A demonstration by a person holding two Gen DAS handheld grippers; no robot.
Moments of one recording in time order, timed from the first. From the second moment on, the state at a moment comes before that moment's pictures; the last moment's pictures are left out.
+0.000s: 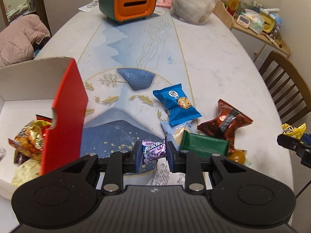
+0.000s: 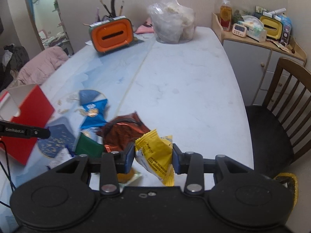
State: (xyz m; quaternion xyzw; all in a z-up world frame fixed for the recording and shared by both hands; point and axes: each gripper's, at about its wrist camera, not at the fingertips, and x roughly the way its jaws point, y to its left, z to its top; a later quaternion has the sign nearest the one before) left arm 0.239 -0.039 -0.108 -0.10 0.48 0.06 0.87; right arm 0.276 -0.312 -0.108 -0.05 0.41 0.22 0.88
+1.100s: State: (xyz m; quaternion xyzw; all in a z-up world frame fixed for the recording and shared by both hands) left arm 0.108 0.140 -0.030 -0.13 0.41 0.09 0.90; right arm 0.163 -0.083 -0.037 -0.09 0.34 0.36 0.86
